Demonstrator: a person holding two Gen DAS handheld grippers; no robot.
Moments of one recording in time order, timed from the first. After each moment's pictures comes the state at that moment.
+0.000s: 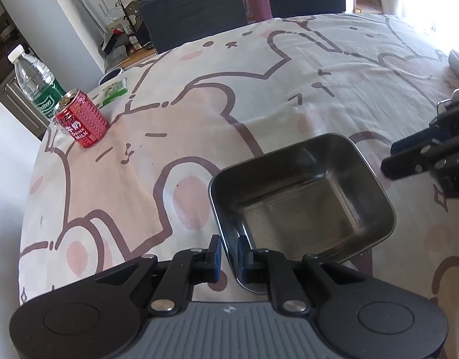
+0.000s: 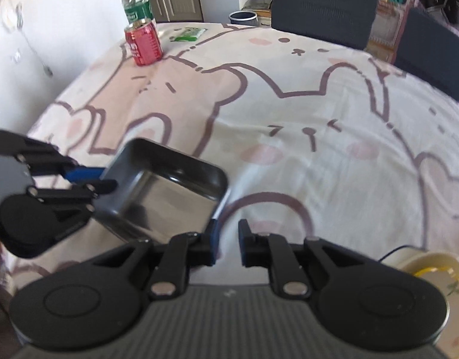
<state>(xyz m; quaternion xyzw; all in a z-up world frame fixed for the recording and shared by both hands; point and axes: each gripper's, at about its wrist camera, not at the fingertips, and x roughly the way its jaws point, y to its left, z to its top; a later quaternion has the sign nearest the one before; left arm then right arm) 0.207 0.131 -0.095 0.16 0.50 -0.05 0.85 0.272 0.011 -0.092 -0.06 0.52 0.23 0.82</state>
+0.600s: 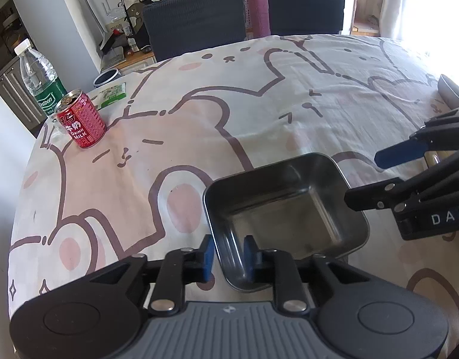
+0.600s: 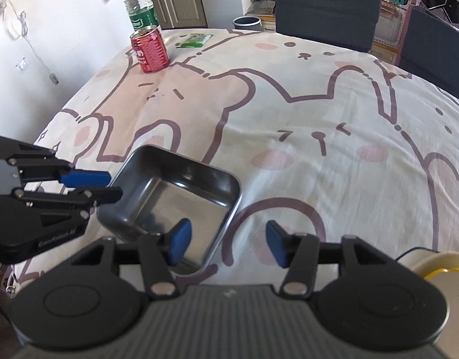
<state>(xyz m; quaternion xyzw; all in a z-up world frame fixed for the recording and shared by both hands) 0.198 0.134 -0.075 0.11 0.49 -0.07 0.86 0.269 0.017 -0.091 -0.06 0.51 0.24 0.83</state>
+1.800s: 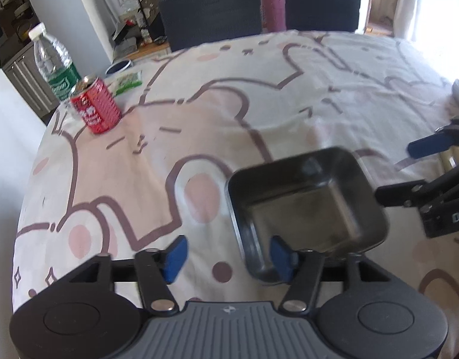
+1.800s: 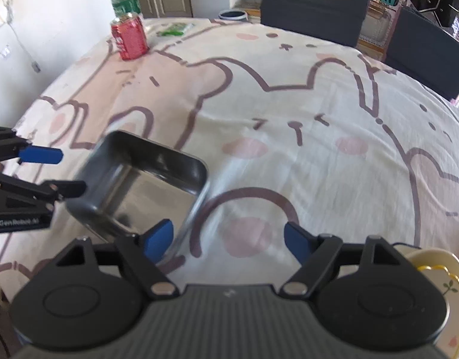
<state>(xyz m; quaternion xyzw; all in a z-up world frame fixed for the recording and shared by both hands) 0.199 0.147 -0.077 0.10 0.49 -0.05 0.86 0.269 0.010 -0.102 -0.09 0.51 0.21 0.83</state>
